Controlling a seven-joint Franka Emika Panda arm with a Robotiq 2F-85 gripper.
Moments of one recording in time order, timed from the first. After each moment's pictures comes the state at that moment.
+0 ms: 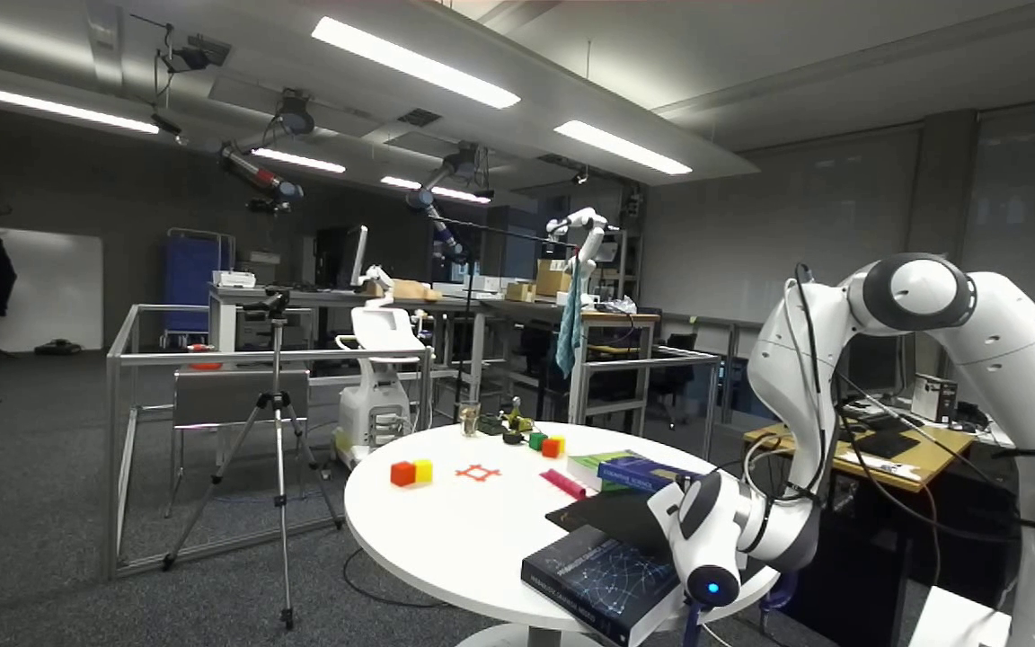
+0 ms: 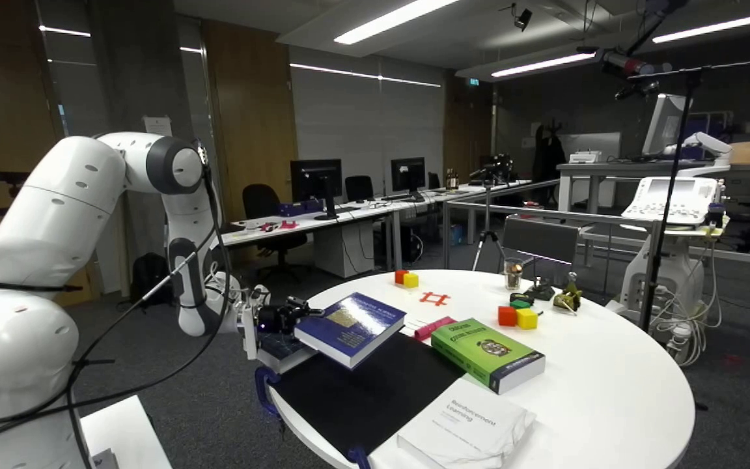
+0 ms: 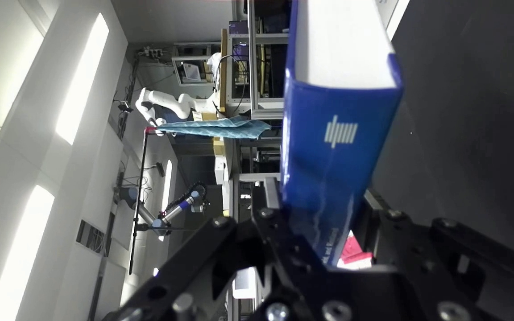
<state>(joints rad) 0.31 0.59 0.25 -2.26 -1.76 1.52 1.29</state>
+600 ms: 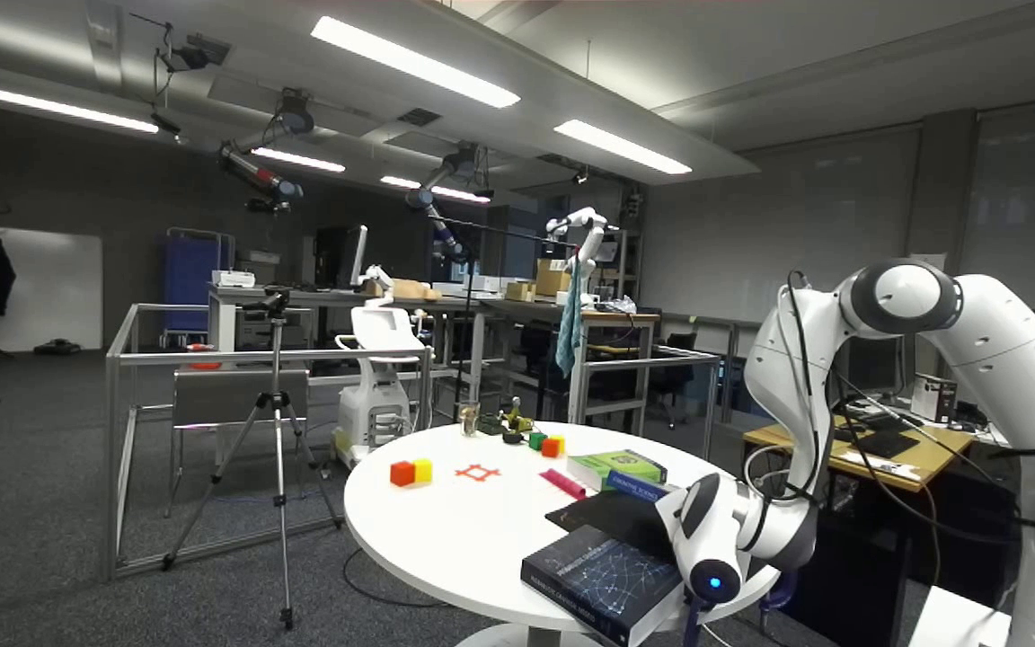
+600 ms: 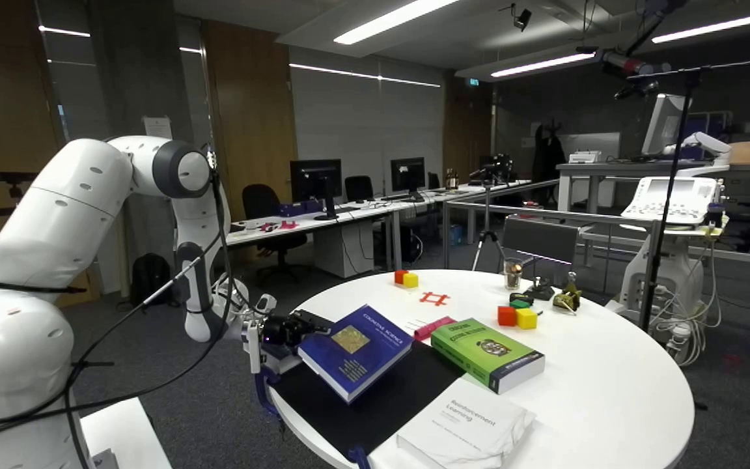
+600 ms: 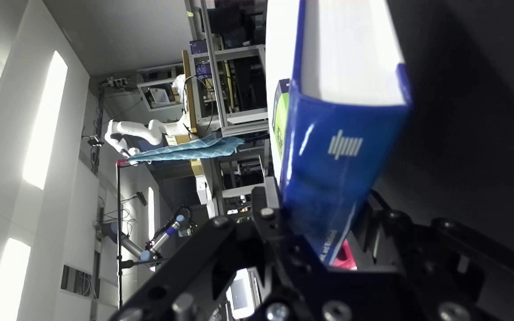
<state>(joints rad) 0.25 0.62 0.24 -2.26 -1.76 1.63 1.43</state>
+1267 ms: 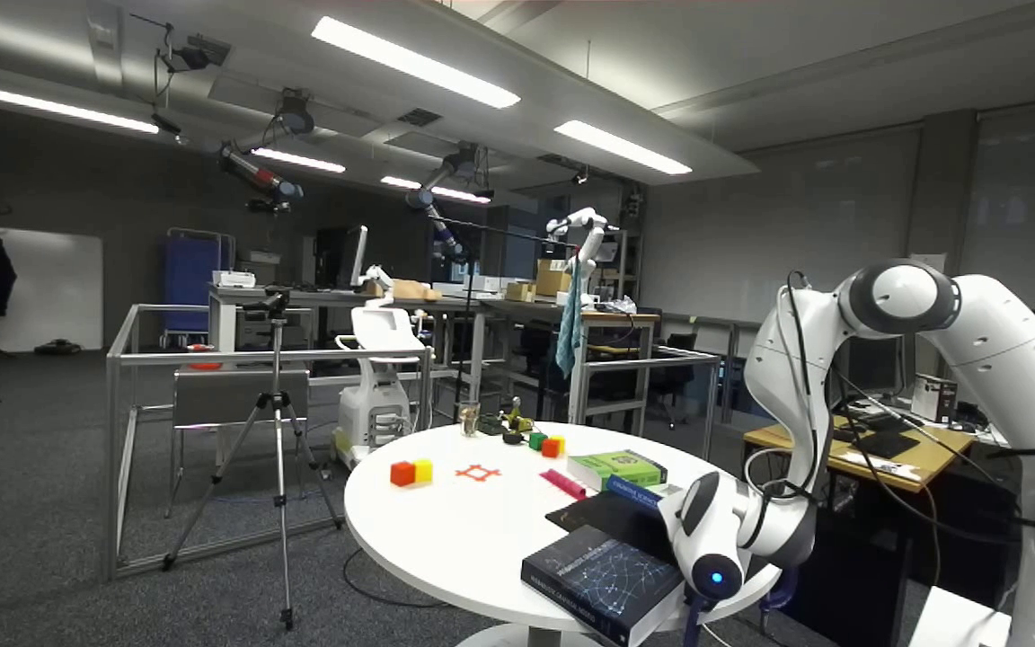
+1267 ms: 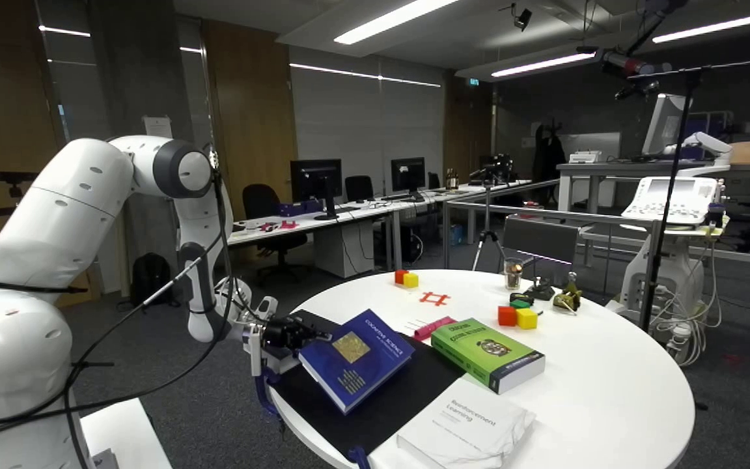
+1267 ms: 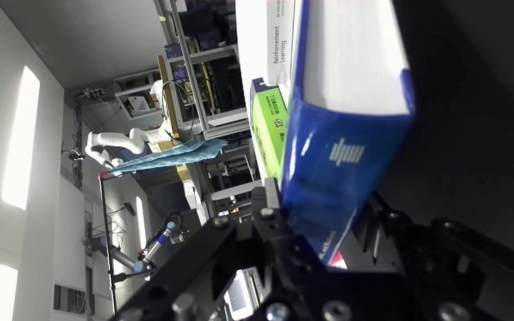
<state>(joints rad) 0.24 0.62 0.24 -2.26 -1.78 1.70 1.50</state>
